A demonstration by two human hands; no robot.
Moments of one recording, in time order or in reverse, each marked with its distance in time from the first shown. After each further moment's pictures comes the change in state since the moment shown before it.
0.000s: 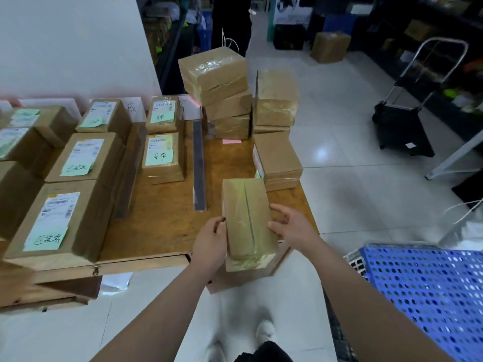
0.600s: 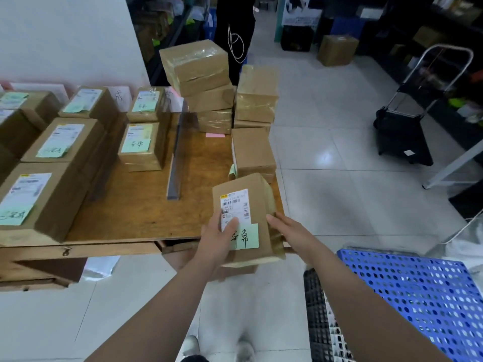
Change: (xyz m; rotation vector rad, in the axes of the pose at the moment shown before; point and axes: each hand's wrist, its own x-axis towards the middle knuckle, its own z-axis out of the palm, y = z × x) left_hand -0.026 0.015 0.096 -0.134 -0.123 -0.109; right_hand -0.019 0.059 -0.079 0.136 -0.177 0.229
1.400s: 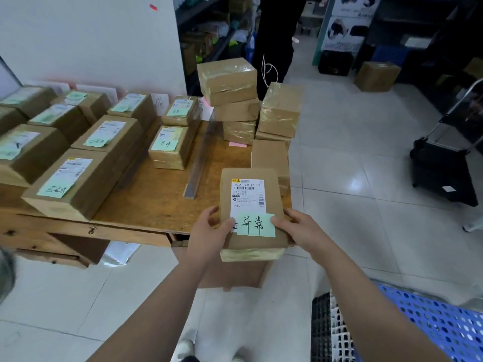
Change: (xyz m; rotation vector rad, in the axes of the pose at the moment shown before) left_hand -0.046 0.027 -0.005 -0.167 0.318 0.085; right_hand -0.017 -0.032 -0.021 -0.012 -0.072 -0.256
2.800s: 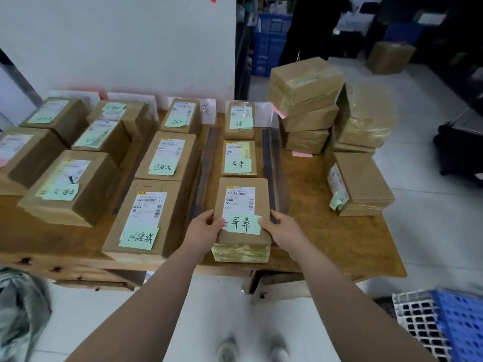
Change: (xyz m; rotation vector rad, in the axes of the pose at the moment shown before) left_hand 0.207 -0.018 -0.254 0.217 -0.158 -0.056; right_hand 0.147 -0.099 0.282 -0.085 0.105 0.155
